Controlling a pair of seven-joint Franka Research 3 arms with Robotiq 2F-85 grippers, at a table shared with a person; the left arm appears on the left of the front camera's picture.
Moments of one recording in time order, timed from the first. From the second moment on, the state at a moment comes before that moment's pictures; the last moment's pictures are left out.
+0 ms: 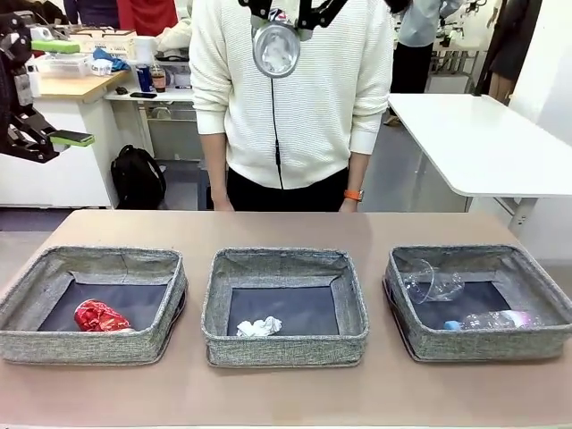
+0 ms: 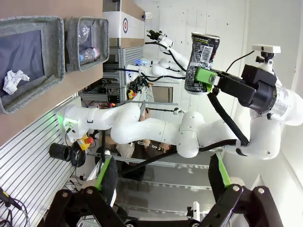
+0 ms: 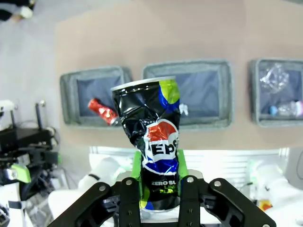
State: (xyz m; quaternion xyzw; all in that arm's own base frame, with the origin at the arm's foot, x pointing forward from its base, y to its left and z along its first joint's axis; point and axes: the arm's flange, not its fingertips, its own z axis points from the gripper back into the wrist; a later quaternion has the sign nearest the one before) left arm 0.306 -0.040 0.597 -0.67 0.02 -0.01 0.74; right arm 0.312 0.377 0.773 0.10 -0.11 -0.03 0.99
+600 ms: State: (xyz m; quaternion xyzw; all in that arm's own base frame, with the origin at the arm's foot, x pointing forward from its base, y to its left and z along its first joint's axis) left arm 0.306 -0.040 0.597 -0.67 0.02 -0.01 0.74; right arm 0.313 0.376 0.773 0.11 -0.11 -0.03 0.99
